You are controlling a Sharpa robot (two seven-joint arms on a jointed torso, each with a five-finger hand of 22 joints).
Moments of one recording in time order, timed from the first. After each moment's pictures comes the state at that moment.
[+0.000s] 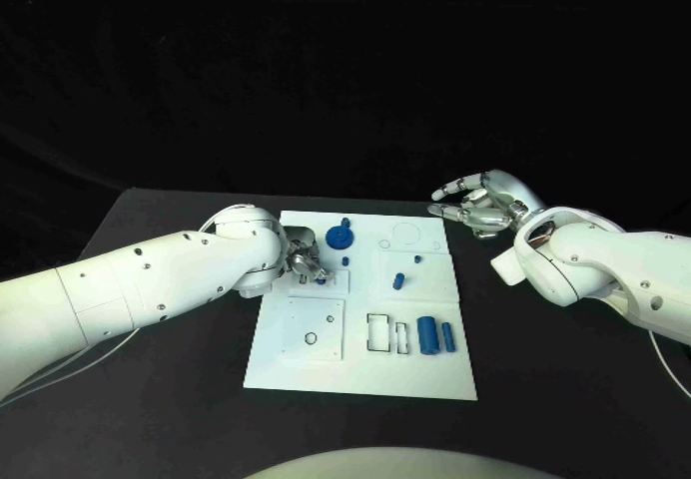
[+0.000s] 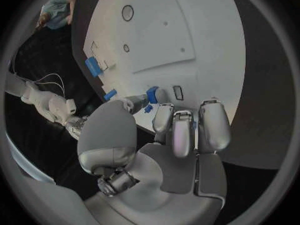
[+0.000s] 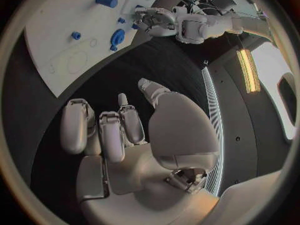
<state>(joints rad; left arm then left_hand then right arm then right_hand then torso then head) 1.20 -0.62 -0.01 1.35 -1.26 0.19 -0.52 0.96 -0.20 0.66 0.28 0.16 0.89 0.00 0.91 0.75 1.37 -0.06 1.34 1.14 1.47 -0.11 1.57 1.31 0.10 1.44 0.00 1.37 1.13 1.26 -0.94 -0.11 1.57 -0.72 -0.50 0.07 1.19 -0.14 0.39 0.11 0.22 0.80 0.18 0.19 0.47 1.41 0.09 1.36 1.31 1.47 0.01 1.51 1.31 0.06 1.38 0.12 1.31 1.31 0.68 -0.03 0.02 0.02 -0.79</state>
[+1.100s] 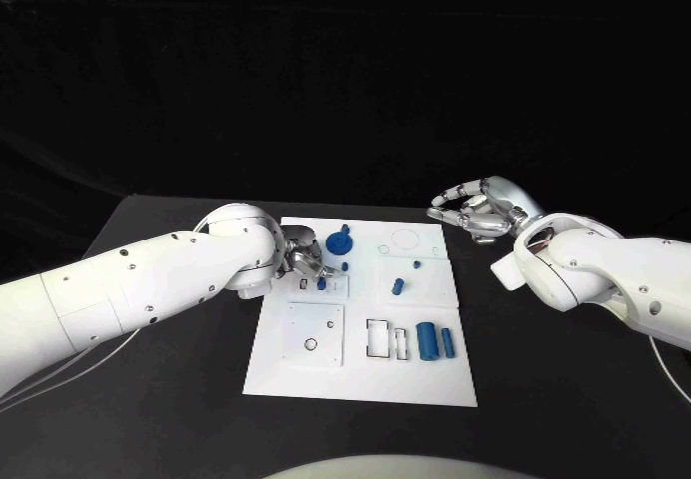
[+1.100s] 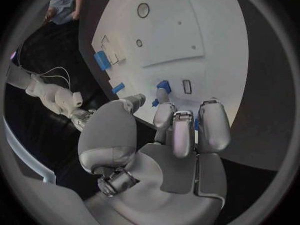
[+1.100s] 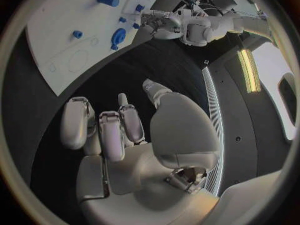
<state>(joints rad) 1.19 -0.65 0.06 1.40 -1.22 0.20 -0.52 0.92 -0.18 0.50 0.29 0.16 0.86 0.02 0.88 0.75 1.34 -0.05 1.31 1.09 1.47 -0.11 1.57 1.31 0.10 1.44 0.00 1.37 1.13 1.26 -0.94 -0.11 1.56 -0.72 -0.50 0.08 1.15 -0.14 0.34 0.17 0.18 0.80 0.18 0.20 0.47 1.40 0.08 1.35 1.31 1.47 0.01 1.49 1.31 0.08 1.37 0.12 1.28 1.30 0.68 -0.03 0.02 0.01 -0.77</state>
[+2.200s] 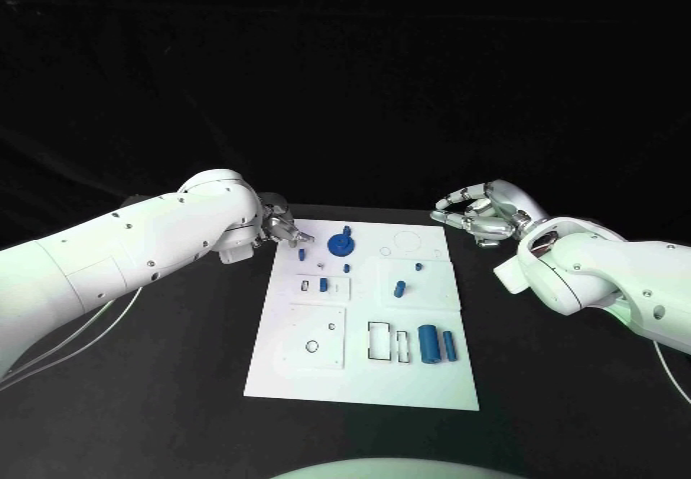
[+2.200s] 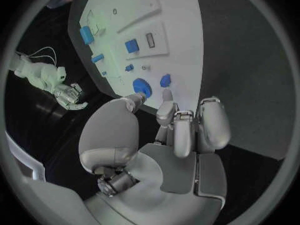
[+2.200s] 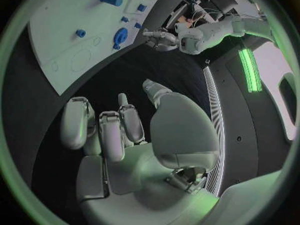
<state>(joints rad) 1.27 -0.60 0.06 1.15 -1.19 0.23 -0.52 0.97 -0.17 0.45 0.29 0.16 0.75 0.08 0.76 0.66 1.28 0.00 1.29 1.03 1.46 -0.07 1.57 1.31 0.10 1.43 0.03 1.36 1.11 1.26 -0.94 -0.11 1.56 -0.71 -0.50 0.08 1.15 -0.14 0.34 0.17 0.18 0.80 0.18 0.20 0.47 1.40 0.08 1.35 1.31 1.47 0.01 1.49 1.31 0.08 1.37 0.12 1.28 1.30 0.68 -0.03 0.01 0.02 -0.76</state>
